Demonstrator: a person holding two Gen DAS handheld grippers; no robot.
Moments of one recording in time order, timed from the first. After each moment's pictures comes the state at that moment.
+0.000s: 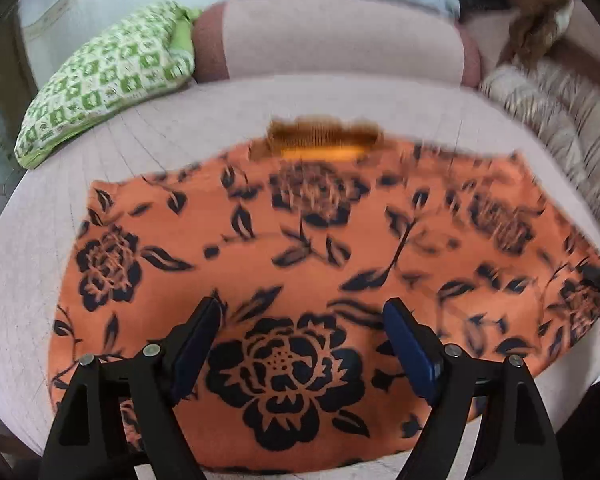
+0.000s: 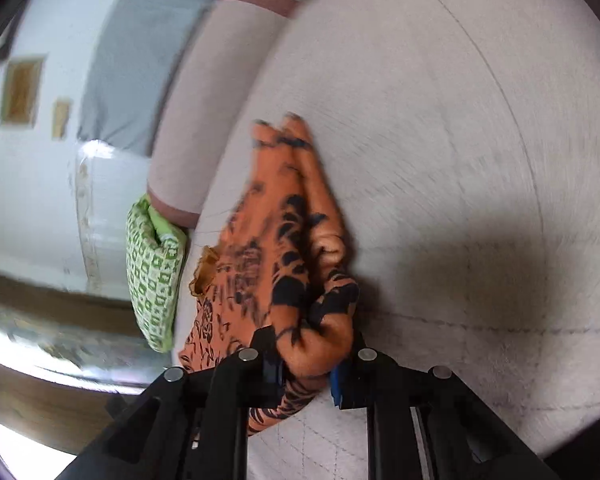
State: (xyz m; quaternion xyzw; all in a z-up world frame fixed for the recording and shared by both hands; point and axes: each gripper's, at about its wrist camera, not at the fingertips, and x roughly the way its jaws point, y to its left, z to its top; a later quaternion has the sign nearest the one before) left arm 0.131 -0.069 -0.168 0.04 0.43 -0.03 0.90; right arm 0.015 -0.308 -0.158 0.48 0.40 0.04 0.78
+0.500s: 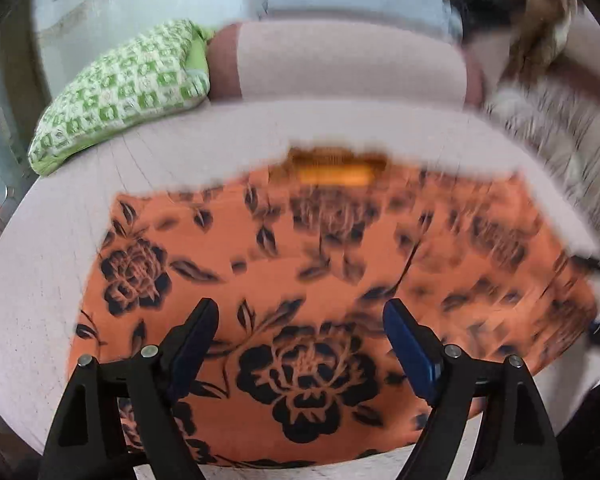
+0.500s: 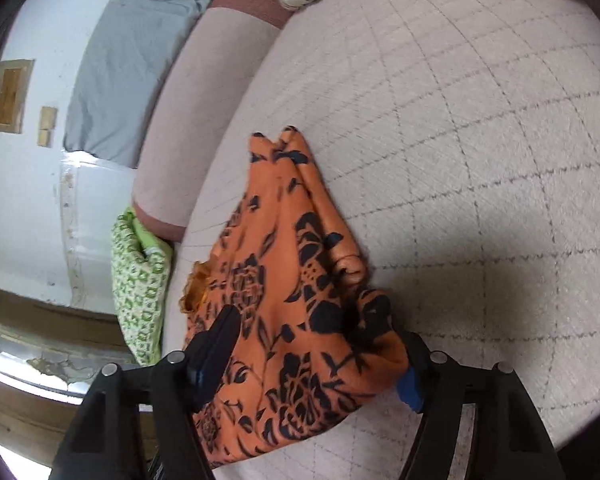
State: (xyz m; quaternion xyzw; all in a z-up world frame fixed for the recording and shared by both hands) left arm 0.130 -0.063 -0.179 0.07 0.45 -0.03 0.89; right arm 0.026 -0.304 -0.164 0.49 0.41 -0.01 0.77
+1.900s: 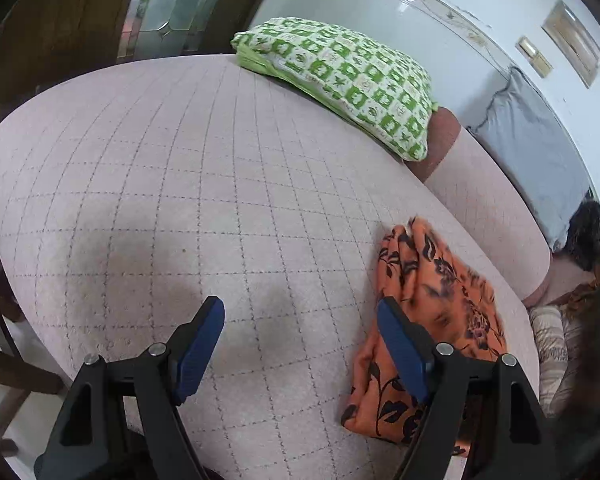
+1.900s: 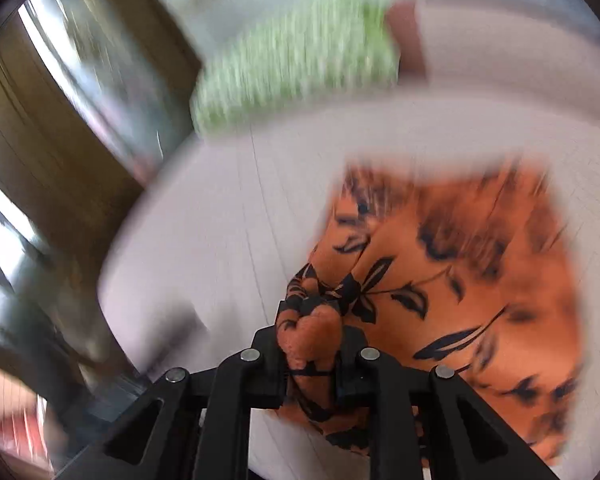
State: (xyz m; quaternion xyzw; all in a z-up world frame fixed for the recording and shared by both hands) left arm 0.031 0.218 -0.102 -0.29 0.34 0.13 0.89; right arm 0.097 0.137 -0.104 0.03 0.52 0.26 0.81
